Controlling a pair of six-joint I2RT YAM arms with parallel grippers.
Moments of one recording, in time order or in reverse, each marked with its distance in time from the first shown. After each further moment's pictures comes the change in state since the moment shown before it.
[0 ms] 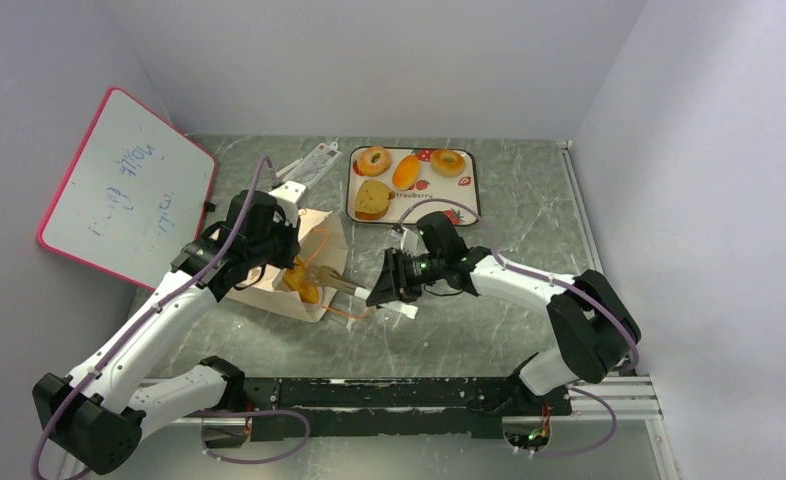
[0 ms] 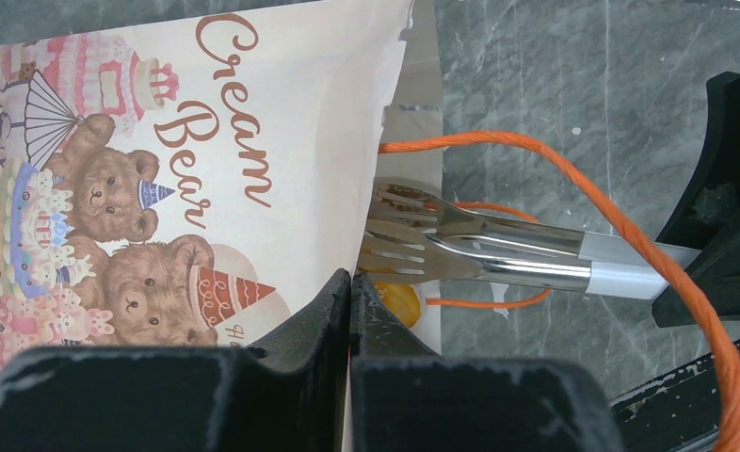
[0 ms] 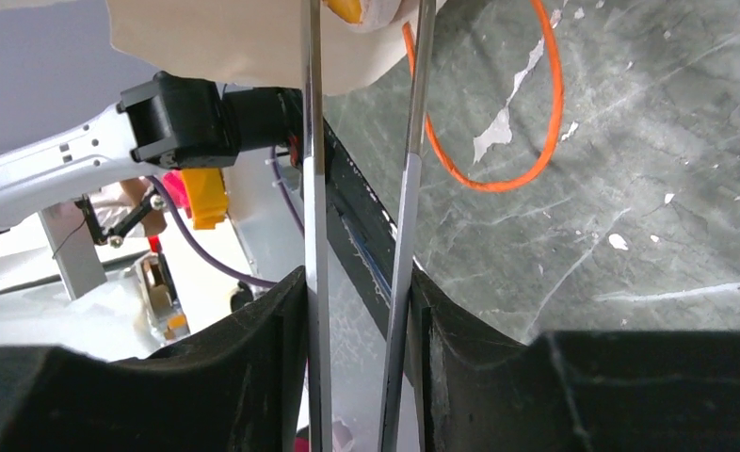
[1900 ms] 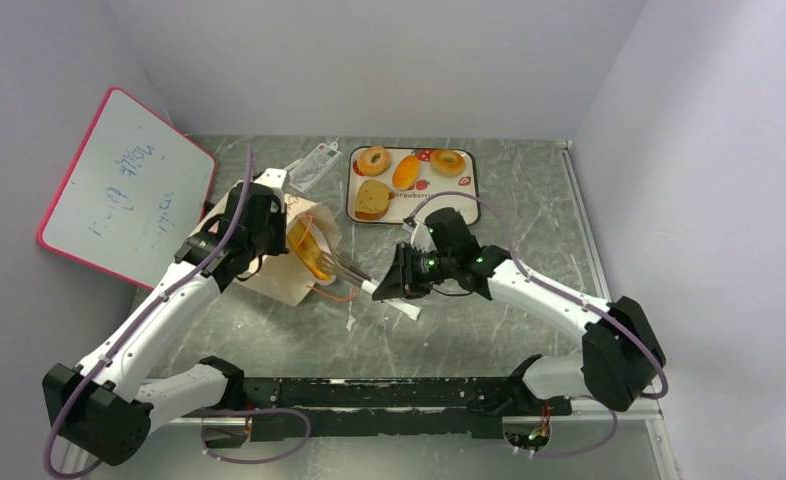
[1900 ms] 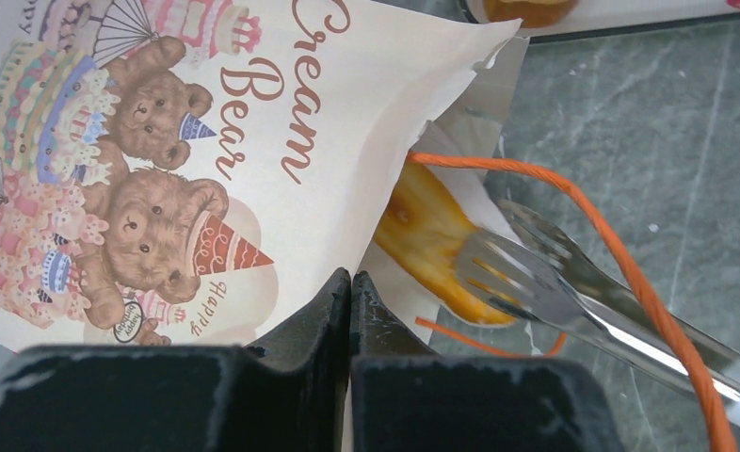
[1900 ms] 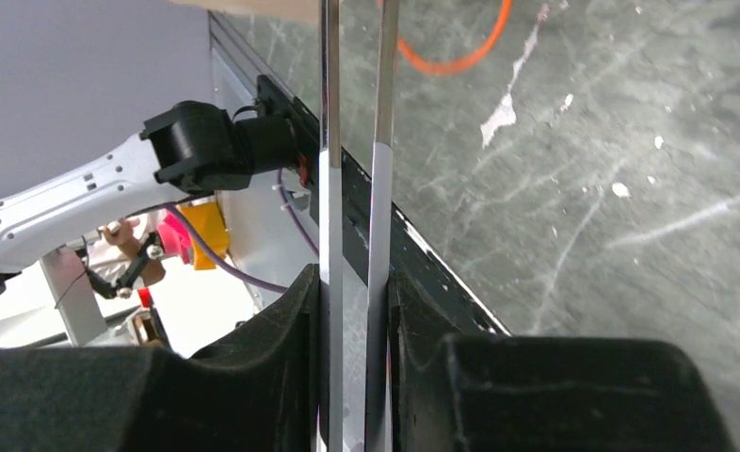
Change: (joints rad) left arm 0.057 0.041 0.003 0.047 -0.152 -0.092; right arm 0.019 -0.150 0.031 -0.130 0.127 0.074
